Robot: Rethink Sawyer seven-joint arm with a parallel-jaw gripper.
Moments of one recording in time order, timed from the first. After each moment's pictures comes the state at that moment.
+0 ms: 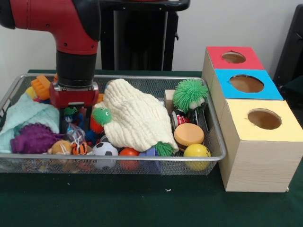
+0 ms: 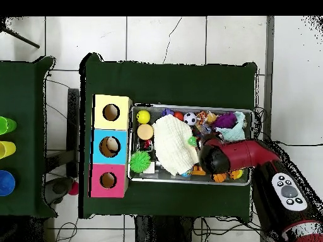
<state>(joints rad) -0.73 -0.51 0.35 1.61 -0.91 0.33 1.57</state>
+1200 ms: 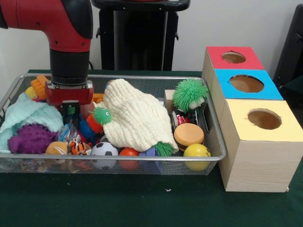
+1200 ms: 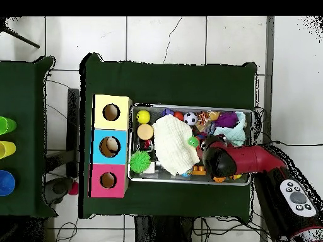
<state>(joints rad) -0.78 -0.51 0.36 1.65 -0.83 0.28 1.57</state>
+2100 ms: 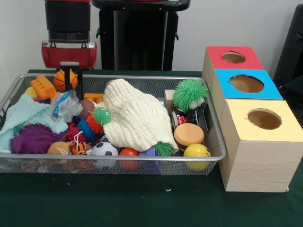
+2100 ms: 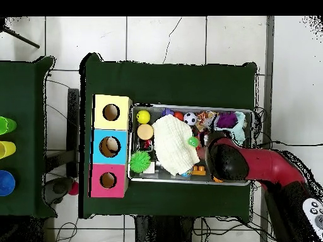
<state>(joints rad) -0.84 -0.74 0.44 1.79 -0.56 0.30 1.57</state>
